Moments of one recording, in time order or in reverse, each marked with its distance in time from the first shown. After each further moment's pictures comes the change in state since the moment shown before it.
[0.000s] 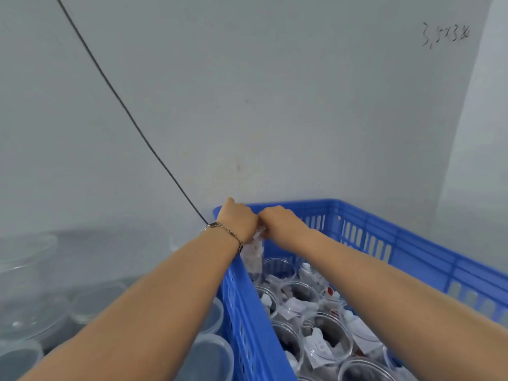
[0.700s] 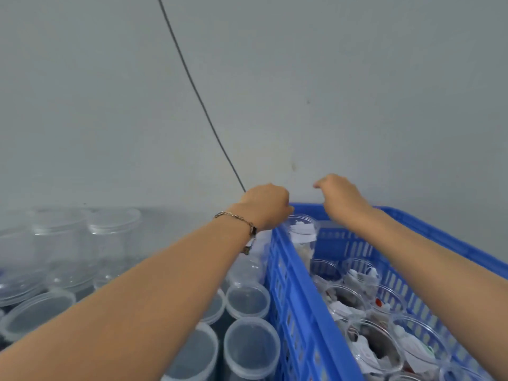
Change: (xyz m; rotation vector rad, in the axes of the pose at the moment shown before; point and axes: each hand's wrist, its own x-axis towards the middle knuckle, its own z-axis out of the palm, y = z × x) left_hand -0.056 -0.046 -0.010 -0.662 0.165 -0.219; right_hand 0.006 -0.013 -0.047 -0.065 0.203 0.103
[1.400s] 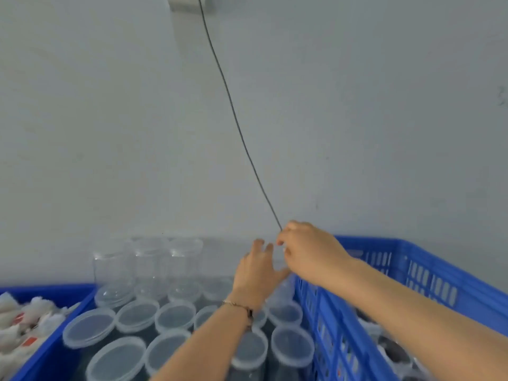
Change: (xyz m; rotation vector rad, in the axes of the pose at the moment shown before) left_hand -0.129 -0.039 0.010 -0.220 0.182 -0.243; right_hand -0.117 -0.152 -0.103 0.079 -0.078 -0.277
